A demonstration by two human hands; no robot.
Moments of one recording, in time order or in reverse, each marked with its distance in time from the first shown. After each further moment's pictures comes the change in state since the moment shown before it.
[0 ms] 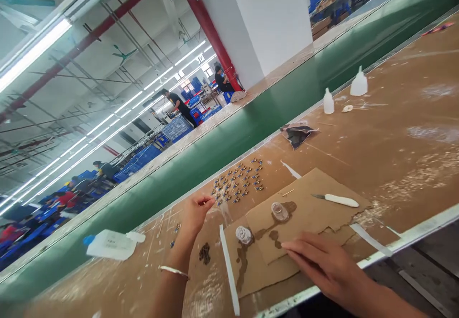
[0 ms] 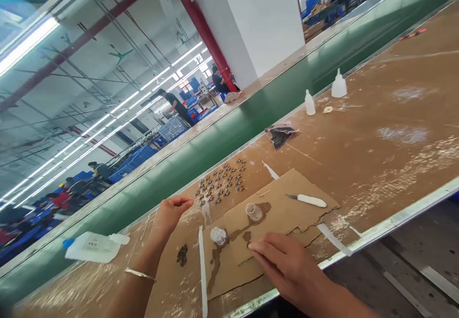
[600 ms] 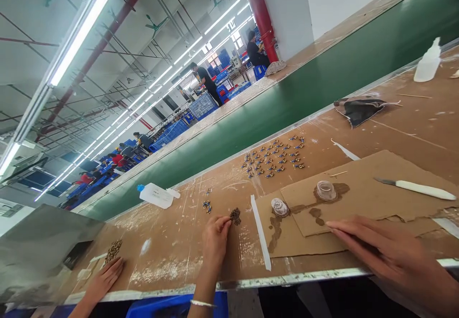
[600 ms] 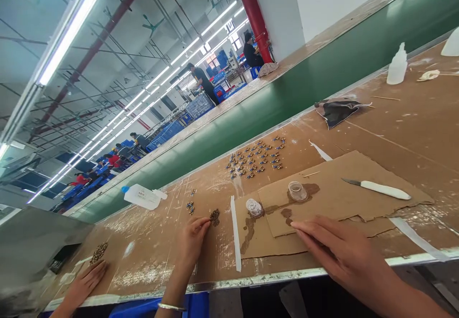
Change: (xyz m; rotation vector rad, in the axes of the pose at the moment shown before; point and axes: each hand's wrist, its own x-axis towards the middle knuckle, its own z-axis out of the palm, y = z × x) left_hand -0.122 -0.117 0.002 0.187 0.196 0.042; right_hand 0.007 -0.006 -0.005 -0.214 -0.044 -0.124
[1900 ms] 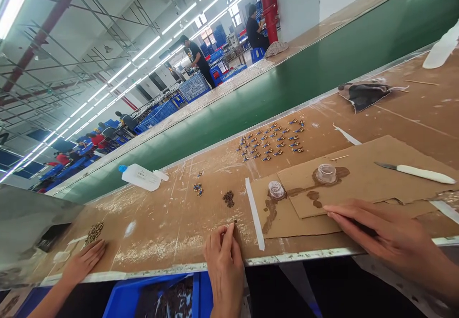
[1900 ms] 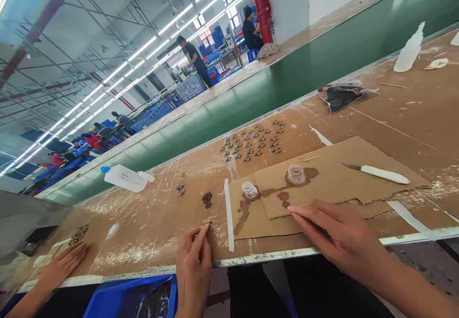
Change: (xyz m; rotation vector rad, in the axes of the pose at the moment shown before) left_hand -0.091 0.013 0.023 0.350 0.281 0.255; right_hand -0.003 -0.003 0.002 -0.020 -0.121 -0.006
